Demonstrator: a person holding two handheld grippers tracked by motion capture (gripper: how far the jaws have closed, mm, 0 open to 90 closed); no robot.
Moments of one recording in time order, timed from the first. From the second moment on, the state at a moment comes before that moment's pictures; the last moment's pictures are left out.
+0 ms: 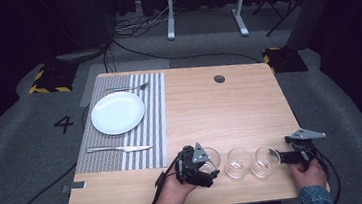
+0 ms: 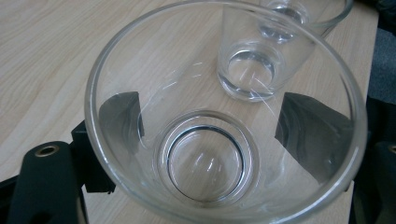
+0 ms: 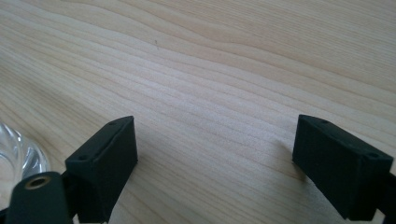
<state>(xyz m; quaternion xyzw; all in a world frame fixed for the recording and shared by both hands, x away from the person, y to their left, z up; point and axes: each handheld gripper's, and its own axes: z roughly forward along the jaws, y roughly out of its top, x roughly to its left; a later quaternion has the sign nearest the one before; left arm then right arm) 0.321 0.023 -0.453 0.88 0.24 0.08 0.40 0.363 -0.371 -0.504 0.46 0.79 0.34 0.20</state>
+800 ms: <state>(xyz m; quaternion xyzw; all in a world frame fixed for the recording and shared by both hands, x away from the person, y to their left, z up) 0.340 0.072 -0.404 0.85 0.27 0.09 0.43 0.363 -0.371 -0.504 0.46 0.79 0.34 0.20</state>
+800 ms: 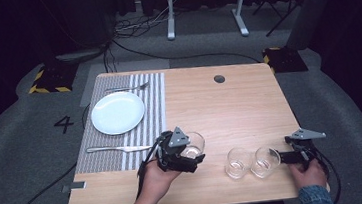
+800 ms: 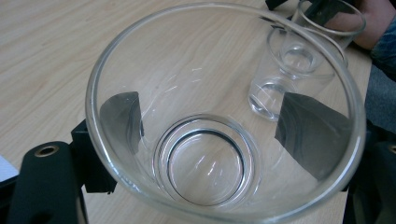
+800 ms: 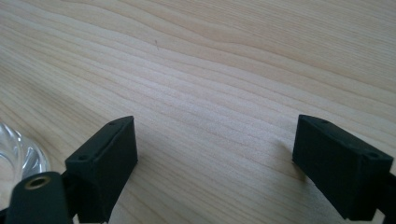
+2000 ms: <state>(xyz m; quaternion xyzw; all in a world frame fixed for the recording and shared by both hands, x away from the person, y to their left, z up) 0.402 0.176 -0.363 0.78 0.38 0.17 0.46 0.364 -0.372 -0.504 0.47 0.79 0.34 0.21</state>
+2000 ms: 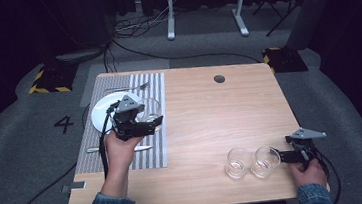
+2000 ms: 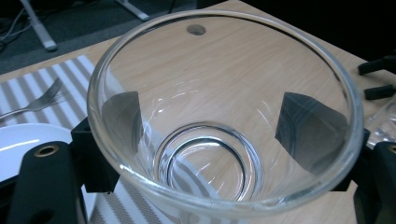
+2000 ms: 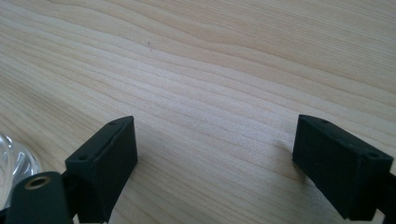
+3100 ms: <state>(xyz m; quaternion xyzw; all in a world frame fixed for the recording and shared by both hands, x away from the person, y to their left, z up) 0.457 0.211 -0.406 0.78 0.45 0.15 0.40 0.365 -0.372 -0.504 0.48 0.78 0.34 0.21</state>
